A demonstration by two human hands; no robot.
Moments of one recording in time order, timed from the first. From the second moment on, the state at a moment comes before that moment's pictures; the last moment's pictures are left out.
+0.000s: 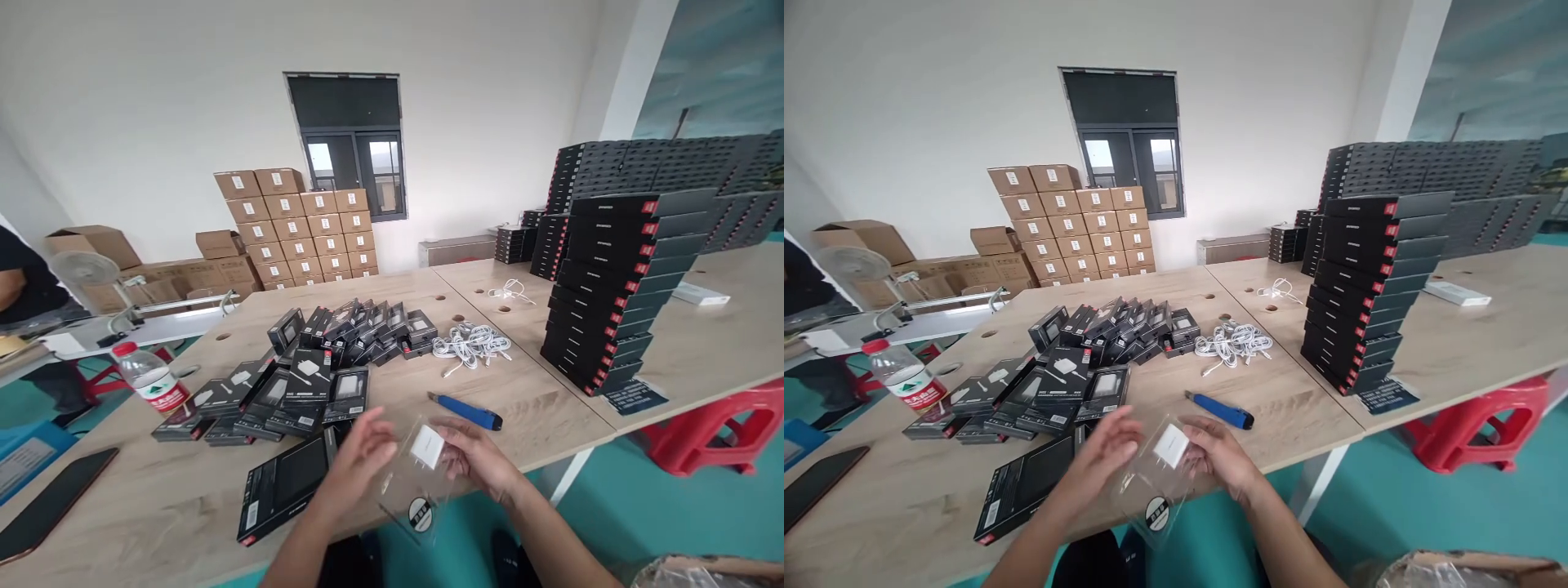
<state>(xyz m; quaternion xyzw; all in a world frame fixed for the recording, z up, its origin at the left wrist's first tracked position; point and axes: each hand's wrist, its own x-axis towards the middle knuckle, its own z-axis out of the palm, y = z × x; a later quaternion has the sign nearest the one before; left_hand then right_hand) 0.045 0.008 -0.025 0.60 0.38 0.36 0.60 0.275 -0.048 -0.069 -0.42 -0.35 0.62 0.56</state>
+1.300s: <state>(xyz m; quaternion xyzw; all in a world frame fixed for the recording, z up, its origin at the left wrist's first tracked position) 0.009 0.000 0.017 0.90 0.40 0.10 0.14 0.227 -0.071 -0.049 -0.30 -0.28 0.62 0.67</state>
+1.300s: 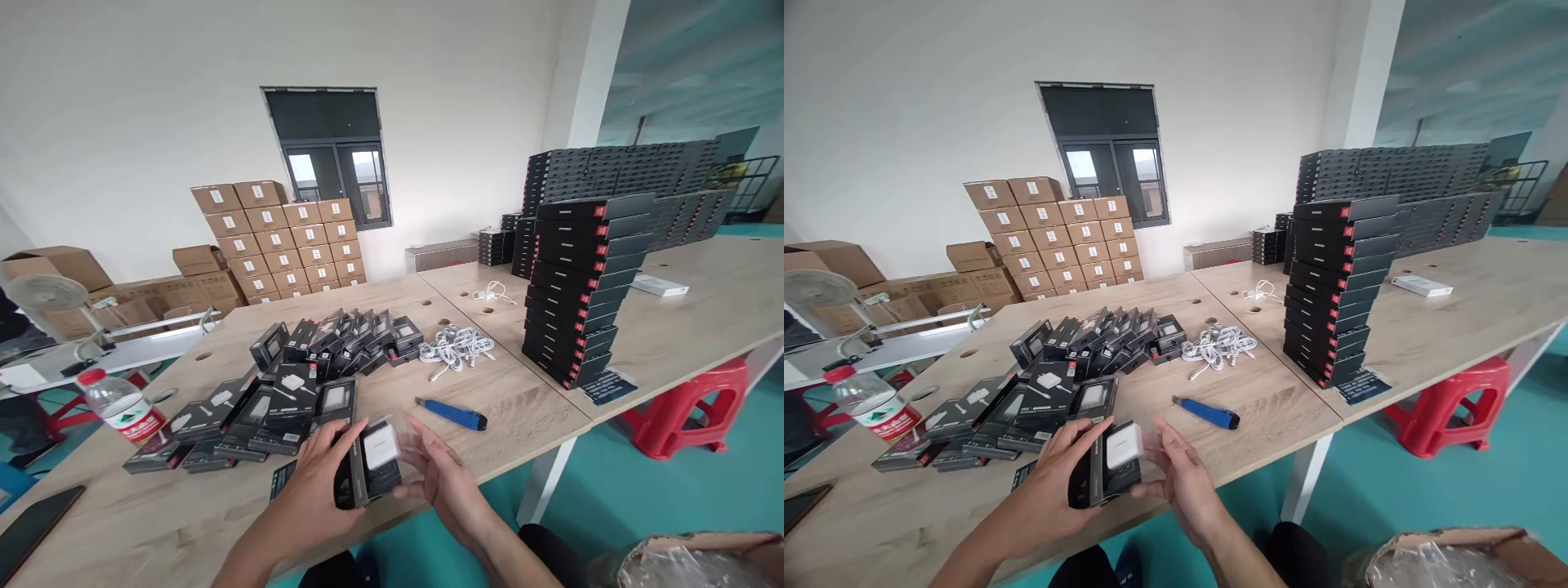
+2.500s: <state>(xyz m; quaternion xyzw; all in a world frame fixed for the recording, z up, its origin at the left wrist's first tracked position) 0.074 0.047 -0.029 0.65 0.34 0.53 0.43 0.264 0.018 0.001 -0.38 -0.56 0.31 0.66</state>
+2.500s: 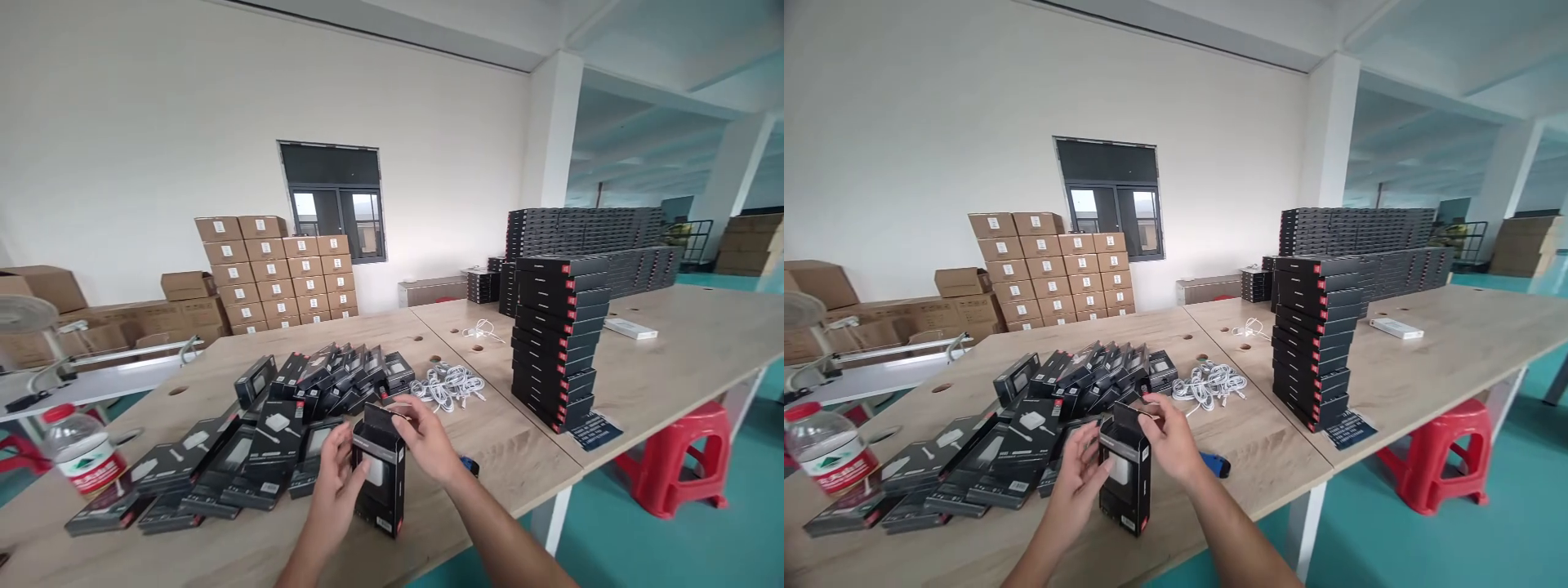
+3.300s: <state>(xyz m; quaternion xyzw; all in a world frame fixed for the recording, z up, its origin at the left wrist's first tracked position) 0.052 0.025 -0.036 0.77 0.30 0.48 0.28 0.251 -0.029 -0.029 -0.41 -0.59 0.15 0.68</state>
